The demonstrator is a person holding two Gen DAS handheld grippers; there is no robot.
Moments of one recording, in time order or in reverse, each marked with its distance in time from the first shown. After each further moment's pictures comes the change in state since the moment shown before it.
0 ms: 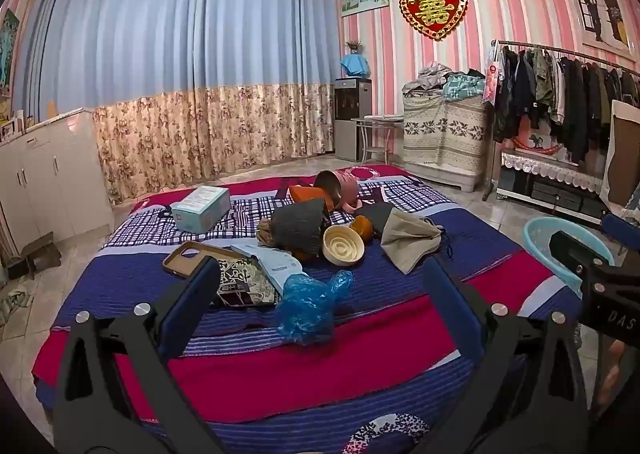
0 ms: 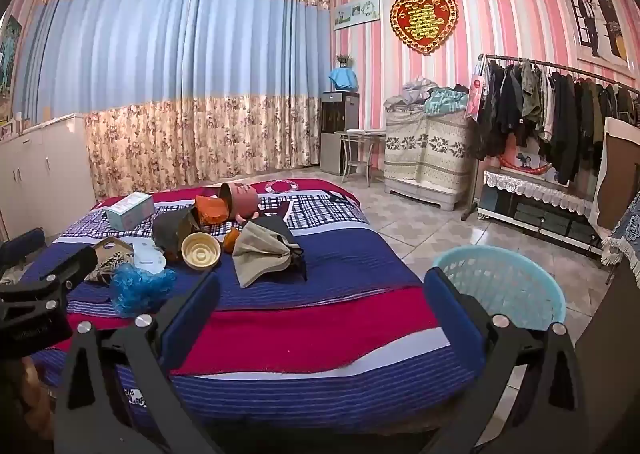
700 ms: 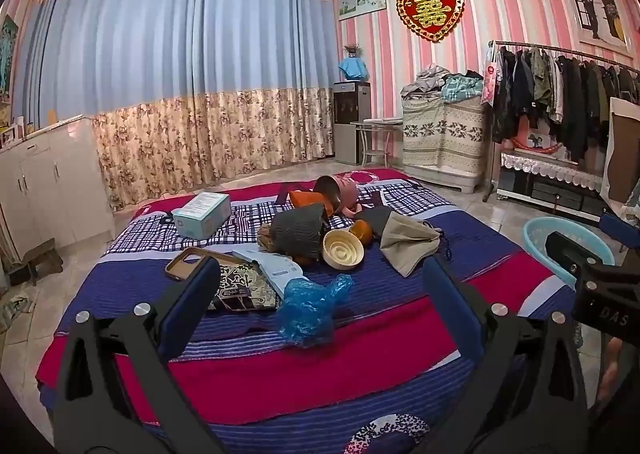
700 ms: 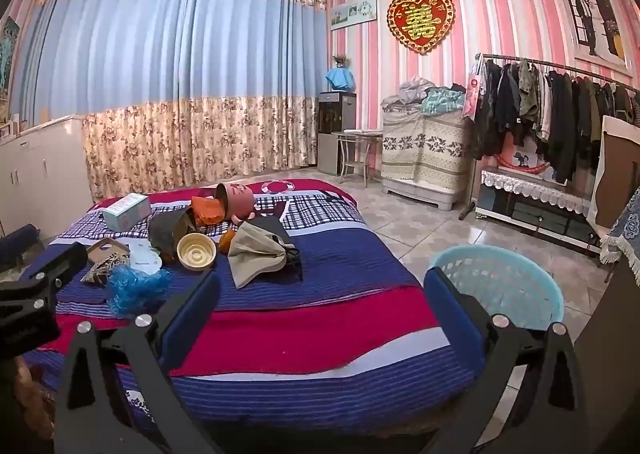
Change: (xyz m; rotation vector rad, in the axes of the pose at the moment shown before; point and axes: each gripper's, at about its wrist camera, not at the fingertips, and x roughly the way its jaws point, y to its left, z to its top) left arm -0.006 0.000 0.003 0.015 -0.028 0.001; right arm -0.001 -0.005 0.000 0.008 -0.003 -0.009
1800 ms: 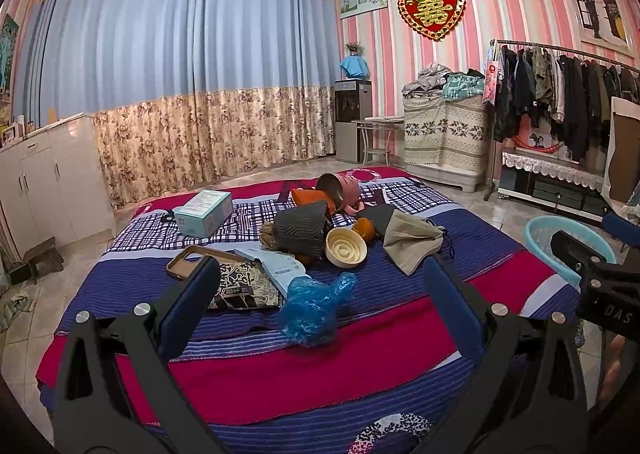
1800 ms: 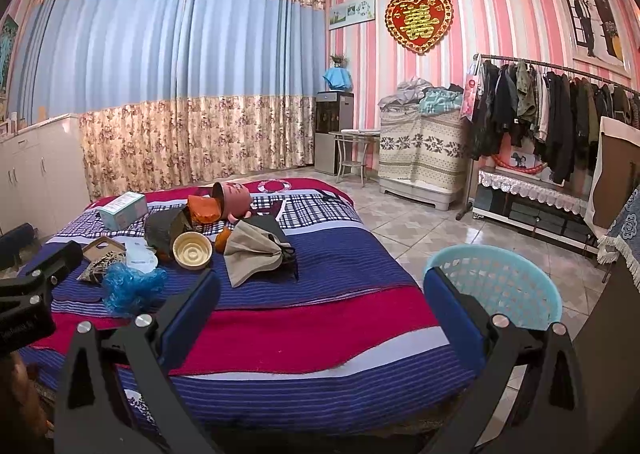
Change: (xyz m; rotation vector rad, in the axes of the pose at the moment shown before) left arm 0.003 0.003 -0.002 0.000 0.003 0.007; right arm 0.003 -0.001 -0.003 -0.001 0.005 -0.008
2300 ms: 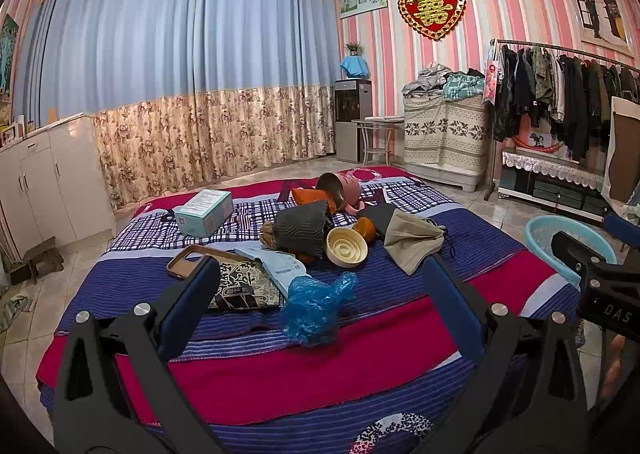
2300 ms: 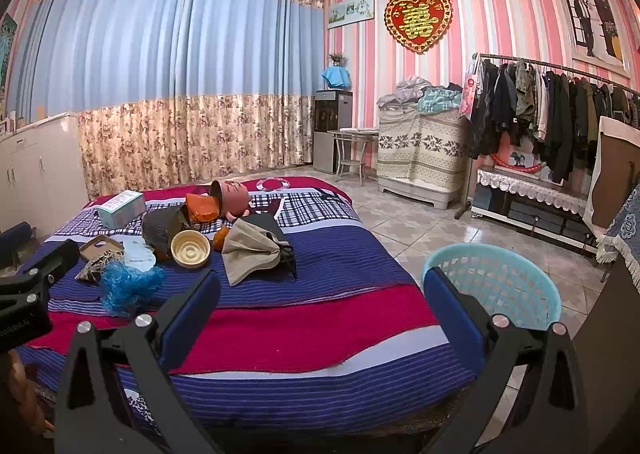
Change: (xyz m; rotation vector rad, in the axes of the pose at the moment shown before) left arm 0.001 0.000 -0.001 0.001 0.001 0.001; right arm 0.000 -0.002 -0.001 -0.004 0.004 -0.004
